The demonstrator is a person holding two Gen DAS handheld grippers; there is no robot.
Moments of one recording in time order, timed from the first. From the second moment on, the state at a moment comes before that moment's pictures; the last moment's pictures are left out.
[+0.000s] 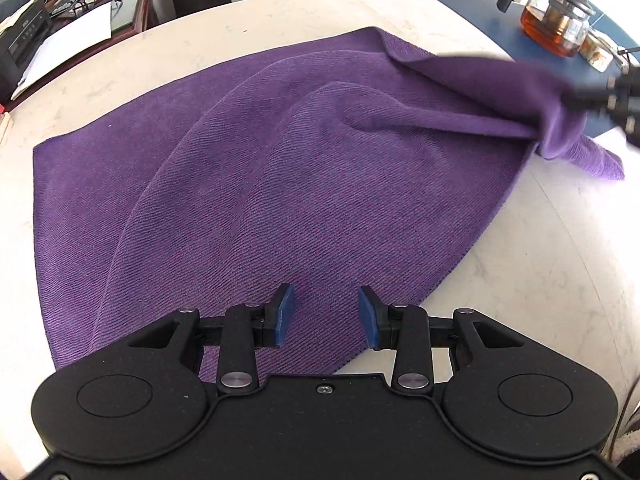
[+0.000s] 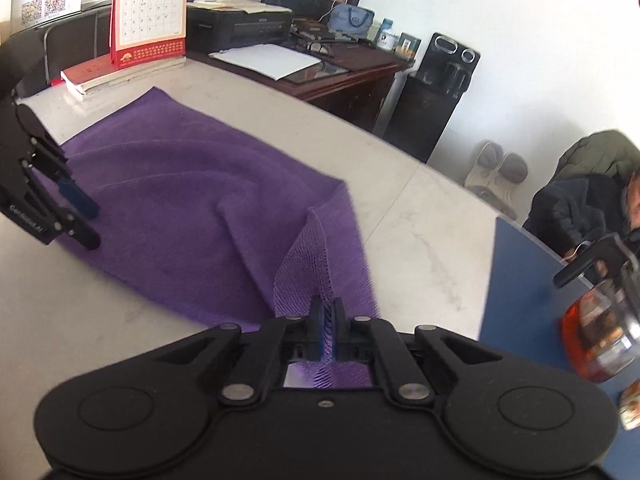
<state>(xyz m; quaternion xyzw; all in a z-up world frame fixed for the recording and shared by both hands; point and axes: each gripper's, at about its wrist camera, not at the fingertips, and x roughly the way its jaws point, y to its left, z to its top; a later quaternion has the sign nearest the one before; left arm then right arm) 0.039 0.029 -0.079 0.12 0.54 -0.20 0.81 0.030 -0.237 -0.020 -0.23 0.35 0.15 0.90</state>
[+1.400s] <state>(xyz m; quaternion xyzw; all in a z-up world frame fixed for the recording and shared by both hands) 0.173 0.055 -0.064 0.12 0.50 -0.03 0.86 0.066 -0.297 -0.096 -0.06 0.47 0.09 0.88</state>
